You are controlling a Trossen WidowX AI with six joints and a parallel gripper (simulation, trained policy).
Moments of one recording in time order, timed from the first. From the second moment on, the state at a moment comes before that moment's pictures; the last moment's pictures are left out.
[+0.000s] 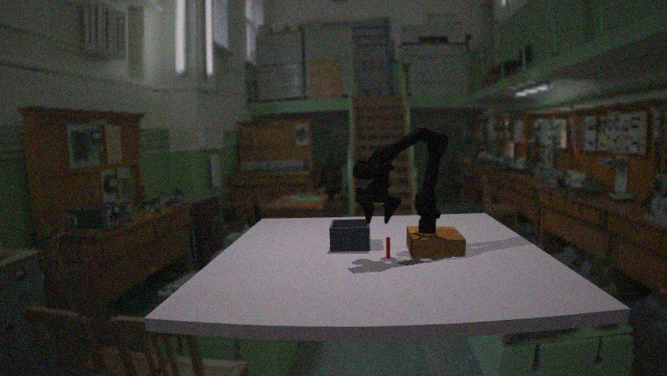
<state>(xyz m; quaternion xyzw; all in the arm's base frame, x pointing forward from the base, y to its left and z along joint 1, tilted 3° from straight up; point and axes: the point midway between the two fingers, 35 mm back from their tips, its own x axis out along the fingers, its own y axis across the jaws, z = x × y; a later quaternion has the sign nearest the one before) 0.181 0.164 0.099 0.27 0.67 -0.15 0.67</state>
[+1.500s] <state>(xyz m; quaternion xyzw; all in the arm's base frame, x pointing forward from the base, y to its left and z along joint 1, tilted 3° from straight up) 0.142 0.143 -0.022 0.35 0.65 -0.32 0.60</state>
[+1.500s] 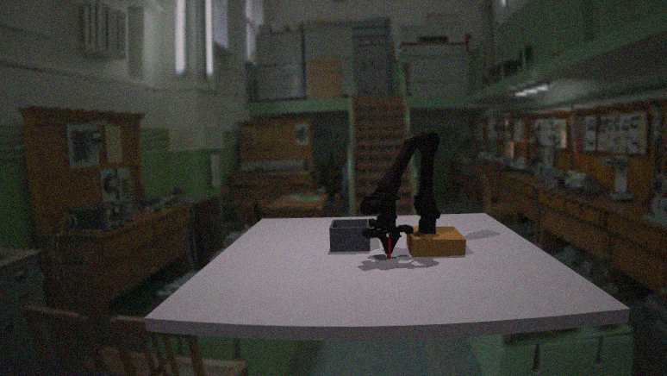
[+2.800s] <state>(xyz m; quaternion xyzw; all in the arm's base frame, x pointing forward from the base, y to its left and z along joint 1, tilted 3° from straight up) 0.239 0.108 0.092 0.31 0.56 -0.27 0.72</state>
